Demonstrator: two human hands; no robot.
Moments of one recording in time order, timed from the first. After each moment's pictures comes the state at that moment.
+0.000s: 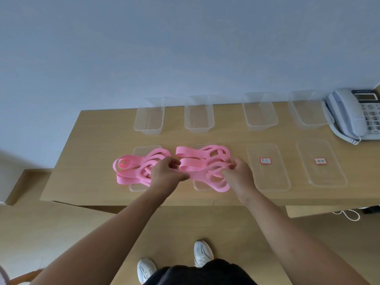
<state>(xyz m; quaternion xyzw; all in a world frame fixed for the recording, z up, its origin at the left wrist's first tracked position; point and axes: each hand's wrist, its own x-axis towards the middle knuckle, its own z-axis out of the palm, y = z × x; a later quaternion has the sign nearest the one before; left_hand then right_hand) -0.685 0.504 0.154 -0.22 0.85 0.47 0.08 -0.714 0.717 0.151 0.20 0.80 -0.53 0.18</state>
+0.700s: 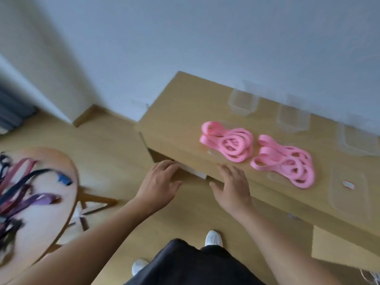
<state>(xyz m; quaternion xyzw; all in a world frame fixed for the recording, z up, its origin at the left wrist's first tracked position) -0.444 0.319 0.153 -0.19 0.94 0.27 -0.01 -0.561 0.520 0.143 -0.28 0.93 -0.23 0.10</state>
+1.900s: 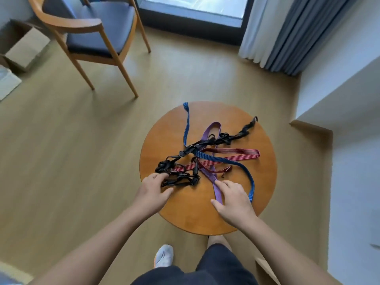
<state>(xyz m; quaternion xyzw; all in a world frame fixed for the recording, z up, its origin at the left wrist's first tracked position) -0.022 -0.038 0.055 -0.83 0.43 0.35 -0.05 -0.269 -0.128 0.044 -0.79 0.51 0.10 0.33</state>
